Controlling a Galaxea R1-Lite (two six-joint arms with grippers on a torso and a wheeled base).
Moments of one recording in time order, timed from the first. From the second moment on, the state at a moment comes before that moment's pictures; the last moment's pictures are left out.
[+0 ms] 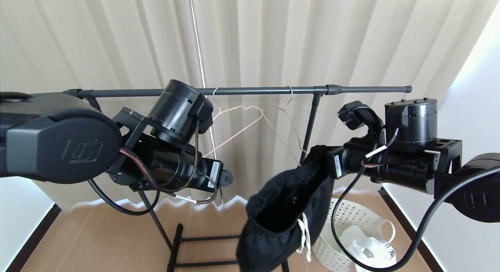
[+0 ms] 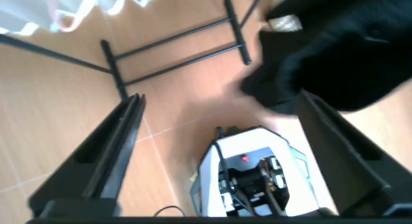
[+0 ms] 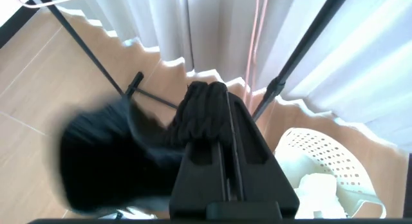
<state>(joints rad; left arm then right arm) -0.65 1.75 -1.29 0.40 0.24 -0.25 0.47 1.72 -0.90 -0.40 -0.02 0.00</state>
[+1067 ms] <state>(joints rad) -0.26 2.07 -1.35 -0.18 -0.01 0.15 0.63 1.56 -0.80 -0.40 -0.04 -0.03</state>
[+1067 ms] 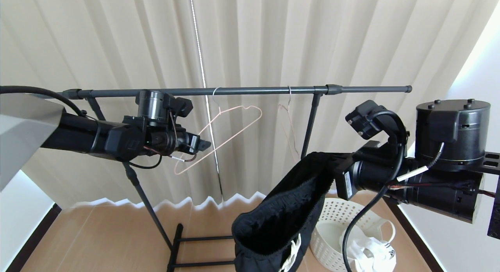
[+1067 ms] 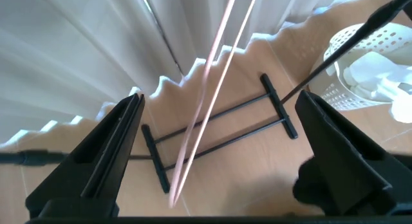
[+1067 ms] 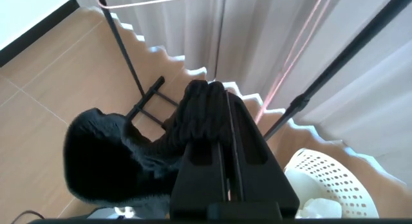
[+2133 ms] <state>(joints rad) -0.32 2.16 -1.37 -0.20 -0.01 0.13 0.65 1.54 -0.79 -0.40 -0.04 -0.03</state>
